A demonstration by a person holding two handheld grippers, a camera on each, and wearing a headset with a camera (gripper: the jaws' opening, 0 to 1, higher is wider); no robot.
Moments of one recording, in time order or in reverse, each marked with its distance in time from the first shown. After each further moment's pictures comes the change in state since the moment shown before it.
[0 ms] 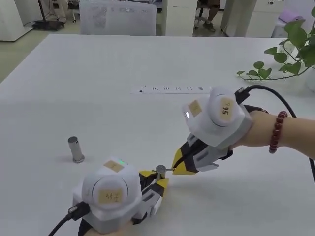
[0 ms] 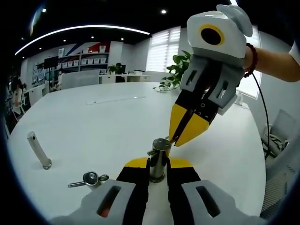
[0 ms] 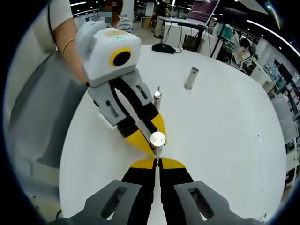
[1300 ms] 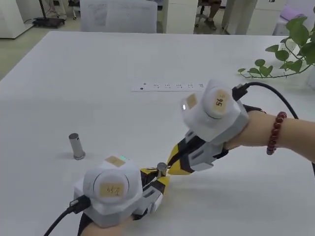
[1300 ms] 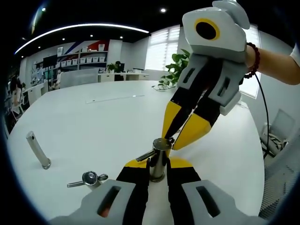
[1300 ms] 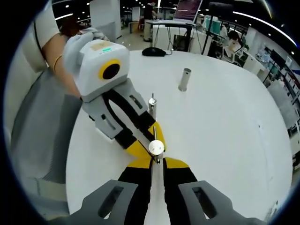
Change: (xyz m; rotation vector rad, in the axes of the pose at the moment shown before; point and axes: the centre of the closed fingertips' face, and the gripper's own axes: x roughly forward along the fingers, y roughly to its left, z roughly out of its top) left arm 0.000 0.000 -0.001 -0.001 0.015 -0.010; right arm 0.002 -0.002 0.010 0.129 -0.033 -0.017
